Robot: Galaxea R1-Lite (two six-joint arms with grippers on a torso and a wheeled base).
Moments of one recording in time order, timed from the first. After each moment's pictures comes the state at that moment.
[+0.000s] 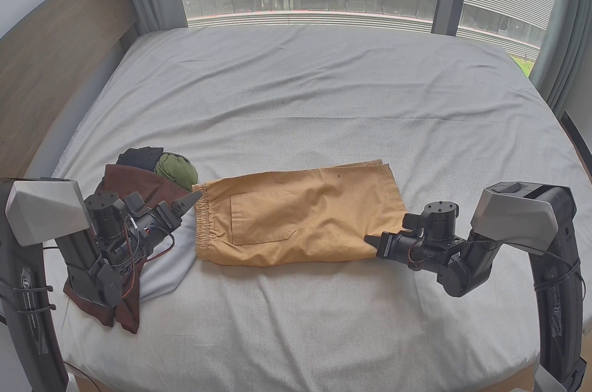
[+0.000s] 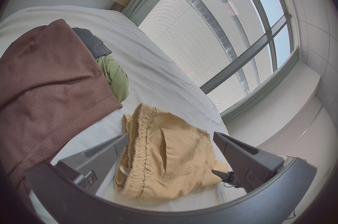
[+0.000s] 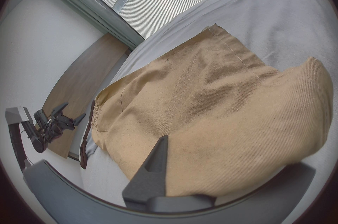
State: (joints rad) left arm -0.07 2.30 -0.60 -1.55 -0.38 -0.68; right arm 0.31 2.53 -0.94 -1.17 0.34 0.47
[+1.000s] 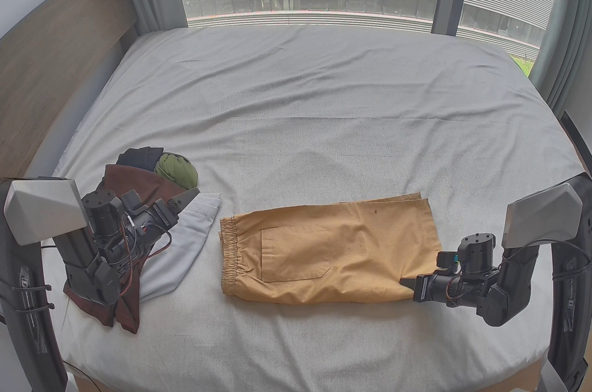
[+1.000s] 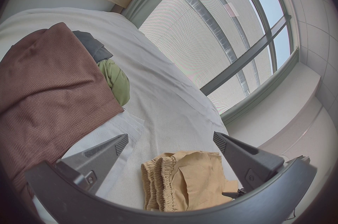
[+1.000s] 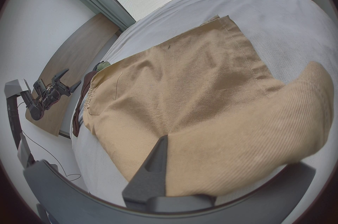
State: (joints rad) left arm -0.05 2.30 -0.61 -1.55 -0.39 -0.69; right arm 0.24 2.41 -0.44 -1.33 0.34 0.30
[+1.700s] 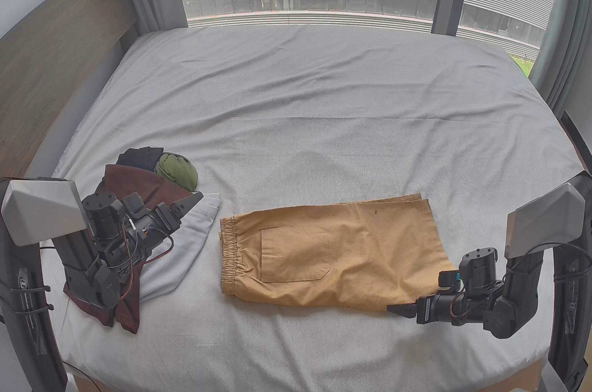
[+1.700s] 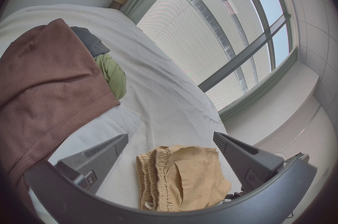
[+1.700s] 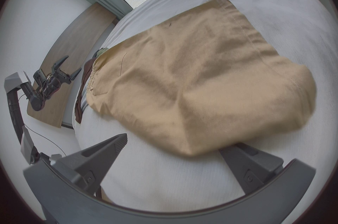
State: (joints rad) left arm -0.07 2.28 -0.57 -1.55 -0.41 -0.68; right arm 0.27 2.39 -0.30 -1.32 0.34 0.30
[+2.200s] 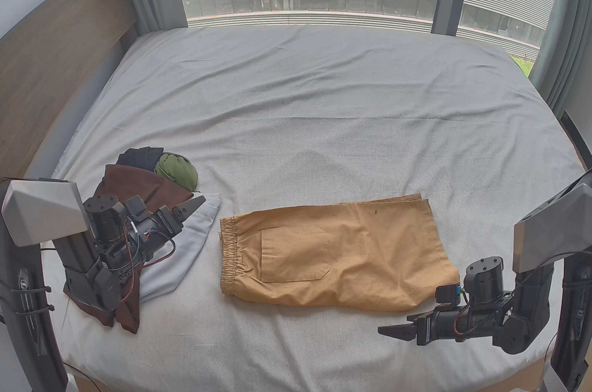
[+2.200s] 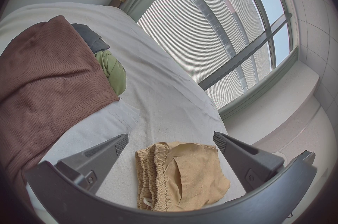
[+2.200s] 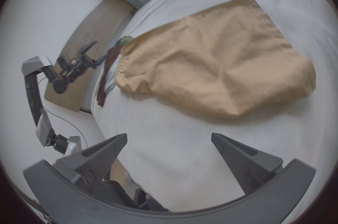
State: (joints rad) left arm -0.08 2.28 -0.56 -1.55 -0.41 -0.68; right arm 0.38 2.29 -0.14 -1.39 0.43 0.31
